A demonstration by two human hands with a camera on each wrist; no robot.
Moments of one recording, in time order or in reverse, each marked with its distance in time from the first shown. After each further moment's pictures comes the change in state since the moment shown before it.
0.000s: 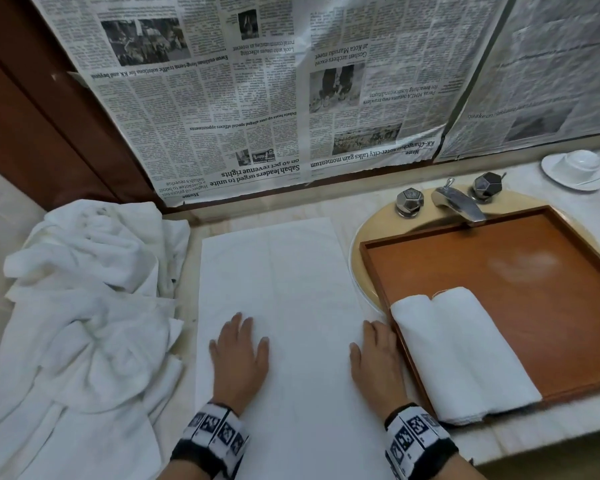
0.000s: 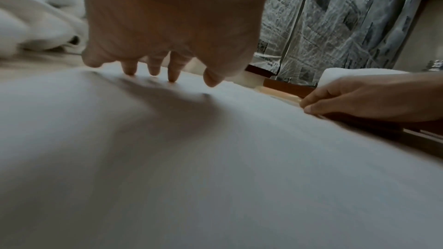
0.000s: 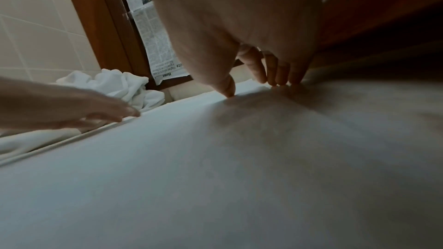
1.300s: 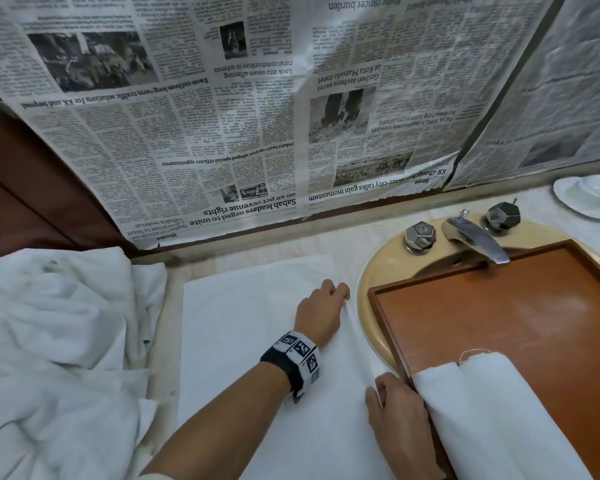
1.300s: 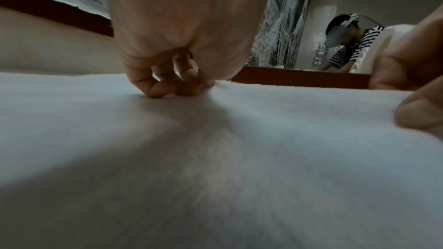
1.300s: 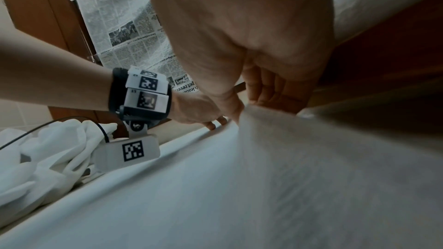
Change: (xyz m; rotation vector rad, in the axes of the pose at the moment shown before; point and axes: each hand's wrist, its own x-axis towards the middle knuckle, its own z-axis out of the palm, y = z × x) left_hand 0.187 0.152 0.033 0.035 -0.163 0.528; right_hand 0.048 -0.026 -0.035 0.197 -0.114 0.338
